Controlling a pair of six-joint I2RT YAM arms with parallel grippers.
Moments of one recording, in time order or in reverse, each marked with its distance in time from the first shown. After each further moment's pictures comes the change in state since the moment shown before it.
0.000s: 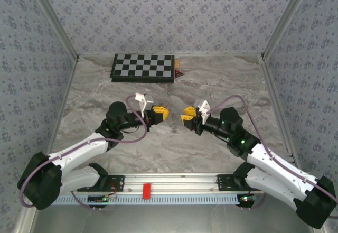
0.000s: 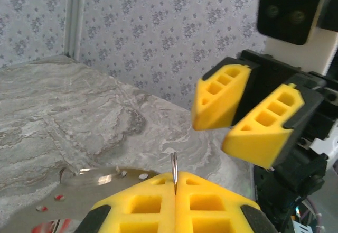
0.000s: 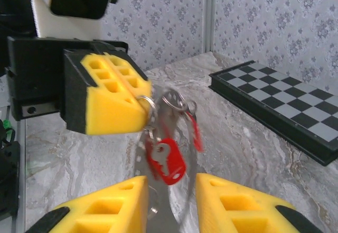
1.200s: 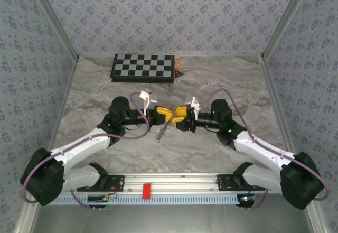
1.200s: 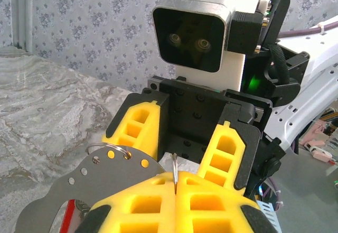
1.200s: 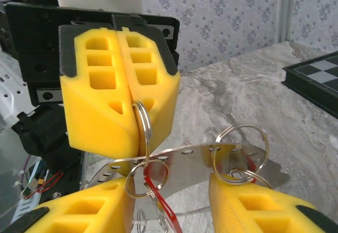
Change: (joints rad) left arm 0.001 0.053 0.074 -0.045 0.159 -0.002; right arm -0.070 0.292 0.012 0.280 -0.376 0.085
